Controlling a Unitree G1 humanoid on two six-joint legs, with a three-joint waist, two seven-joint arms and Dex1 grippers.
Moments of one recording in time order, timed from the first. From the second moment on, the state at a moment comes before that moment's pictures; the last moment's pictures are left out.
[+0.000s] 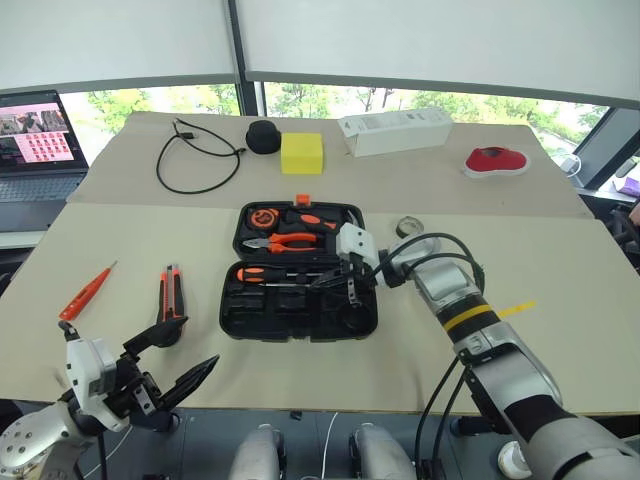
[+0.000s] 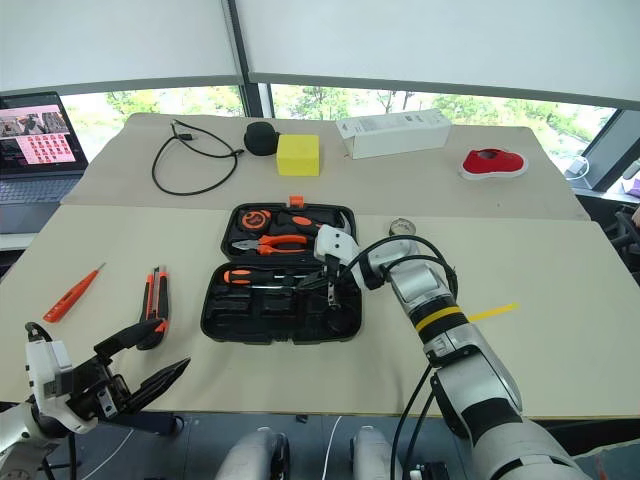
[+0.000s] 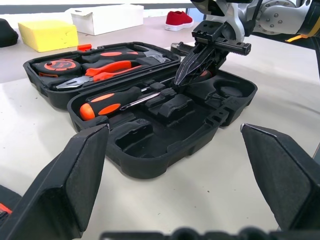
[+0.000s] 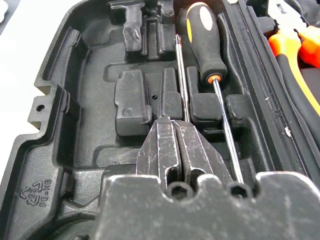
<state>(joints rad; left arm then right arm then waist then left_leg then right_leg) 0.48 0.56 0.43 -0.38 -0.66 0.02 -1.04 -0.85 -0.31 0.34 0.54 0.07 0.18 1.27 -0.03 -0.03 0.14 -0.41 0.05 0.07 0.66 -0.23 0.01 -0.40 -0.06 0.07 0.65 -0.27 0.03</state>
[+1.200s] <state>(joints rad) 0.23 0.91 0.75 0.10 -0.74 0.52 -0.55 -0.23 -0.41 -0.10 -0.19 0.59 -0.05 1.17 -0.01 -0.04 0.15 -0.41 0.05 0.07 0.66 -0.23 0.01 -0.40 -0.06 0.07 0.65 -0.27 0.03</state>
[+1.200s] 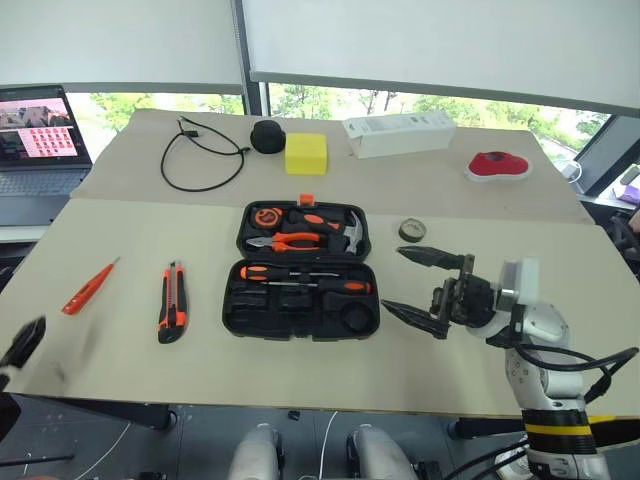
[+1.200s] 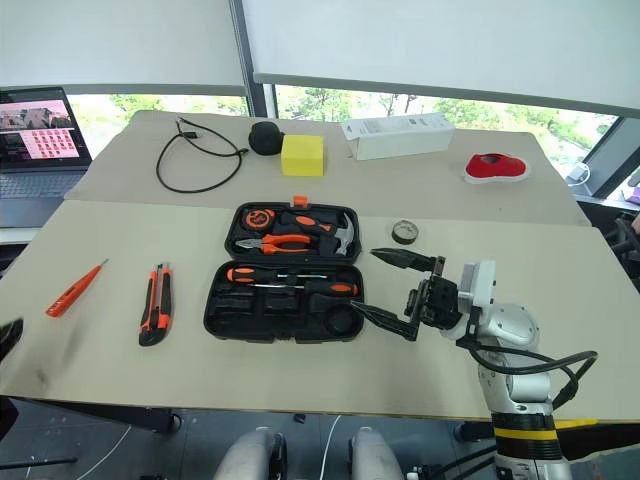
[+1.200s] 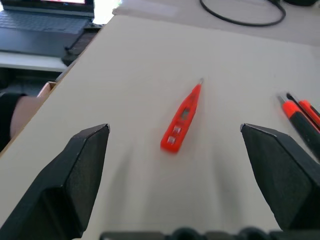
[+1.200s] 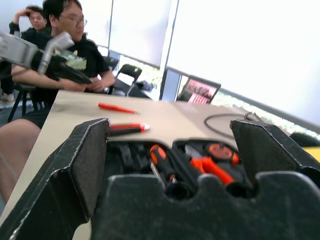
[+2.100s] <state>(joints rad) -0.38 1.02 0.32 0.84 -0.36 0.32 -1.02 -0.20 -0.44 -0.05 -0.24 0.57 -0.04 1.07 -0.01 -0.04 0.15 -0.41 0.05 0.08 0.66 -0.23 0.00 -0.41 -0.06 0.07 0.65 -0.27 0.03</state>
